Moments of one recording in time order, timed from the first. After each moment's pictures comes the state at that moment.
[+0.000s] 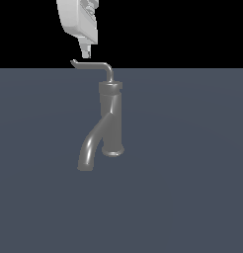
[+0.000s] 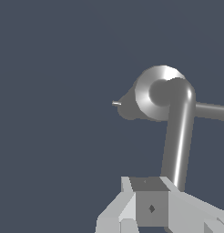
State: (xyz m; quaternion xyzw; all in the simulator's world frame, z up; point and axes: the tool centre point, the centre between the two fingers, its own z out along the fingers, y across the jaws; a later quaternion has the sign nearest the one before) arm 0.028 0.104 0.322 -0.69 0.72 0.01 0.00
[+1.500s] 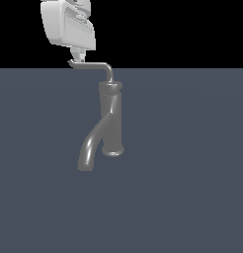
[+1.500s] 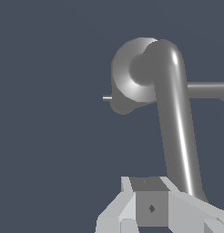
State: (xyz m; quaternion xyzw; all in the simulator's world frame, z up) arm 0.013 0.121 0.300 -0.64 0.77 0.00 0.00
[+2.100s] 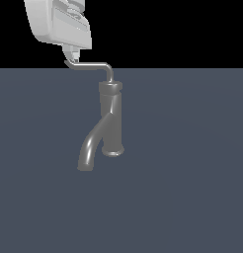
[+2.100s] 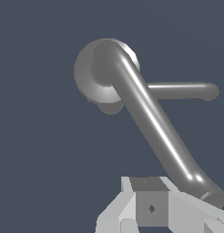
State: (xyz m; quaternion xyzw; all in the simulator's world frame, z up) arm -0.023 0.127 0.300 -0.64 0.77 0.00 0.00
